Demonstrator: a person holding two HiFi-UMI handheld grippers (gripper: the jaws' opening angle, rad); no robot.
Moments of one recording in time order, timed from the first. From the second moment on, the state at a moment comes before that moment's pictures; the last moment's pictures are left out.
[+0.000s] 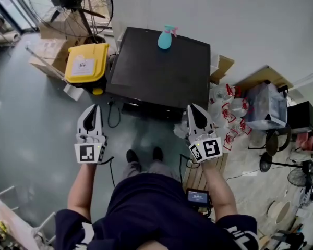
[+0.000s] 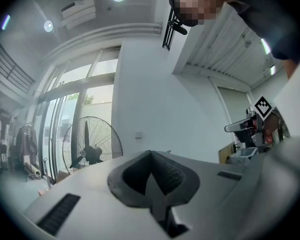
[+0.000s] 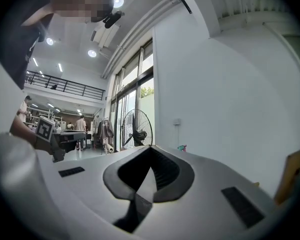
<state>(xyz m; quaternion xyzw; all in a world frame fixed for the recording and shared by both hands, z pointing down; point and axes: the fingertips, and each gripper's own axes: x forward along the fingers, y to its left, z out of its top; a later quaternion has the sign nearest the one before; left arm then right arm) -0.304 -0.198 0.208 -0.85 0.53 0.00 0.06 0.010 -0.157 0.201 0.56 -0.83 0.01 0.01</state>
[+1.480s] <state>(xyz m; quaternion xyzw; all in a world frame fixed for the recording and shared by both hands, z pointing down) -0.340 -0.166 0.137 -0.82 0.55 0.07 0.08 0.050 -0.136 0.126 0.60 -0.79 -0.07 0.02</state>
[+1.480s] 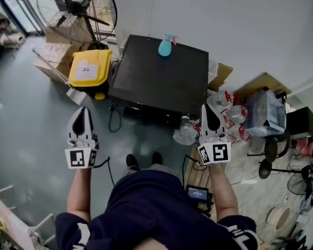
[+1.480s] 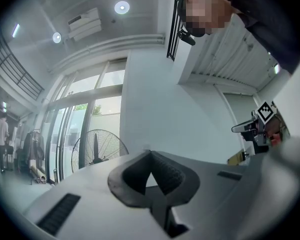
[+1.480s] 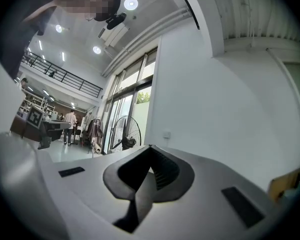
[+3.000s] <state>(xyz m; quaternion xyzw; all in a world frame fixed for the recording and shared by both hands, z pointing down) -0.347 -0.167 0.144 -0.82 0.56 0.07 0.08 0.031 -0.149 0.144 0.59 -0.80 -0.05 0.06</state>
